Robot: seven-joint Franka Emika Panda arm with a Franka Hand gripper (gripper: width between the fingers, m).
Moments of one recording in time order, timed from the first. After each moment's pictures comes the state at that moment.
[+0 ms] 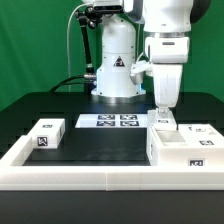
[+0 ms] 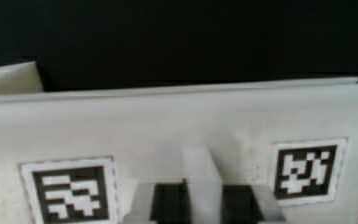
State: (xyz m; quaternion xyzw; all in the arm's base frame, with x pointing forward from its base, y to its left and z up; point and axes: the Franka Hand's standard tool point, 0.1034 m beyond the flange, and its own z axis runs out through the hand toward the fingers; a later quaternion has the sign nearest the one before) arm 0.456 0.066 0.059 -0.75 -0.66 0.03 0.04
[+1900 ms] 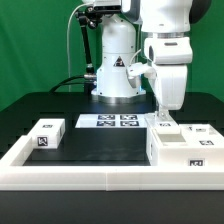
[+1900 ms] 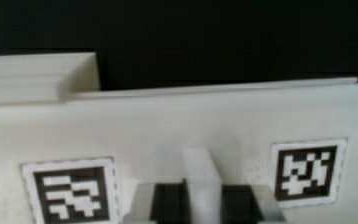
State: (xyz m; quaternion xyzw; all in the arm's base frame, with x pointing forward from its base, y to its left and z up) arm 0.478 0.060 0.060 -0.71 -0.71 0.02 0.03
